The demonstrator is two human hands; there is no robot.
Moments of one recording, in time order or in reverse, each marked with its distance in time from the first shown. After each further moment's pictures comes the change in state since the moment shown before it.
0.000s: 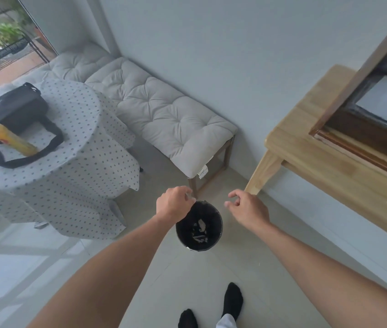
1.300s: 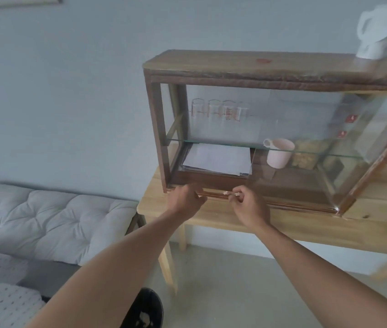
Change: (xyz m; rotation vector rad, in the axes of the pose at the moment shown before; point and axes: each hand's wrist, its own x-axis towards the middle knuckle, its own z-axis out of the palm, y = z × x) left_hand -0.069 0.373 -0.035 0.047 0.081 0.793; right_hand -0.156 0.110 -0.275 0.250 0.775 0.351
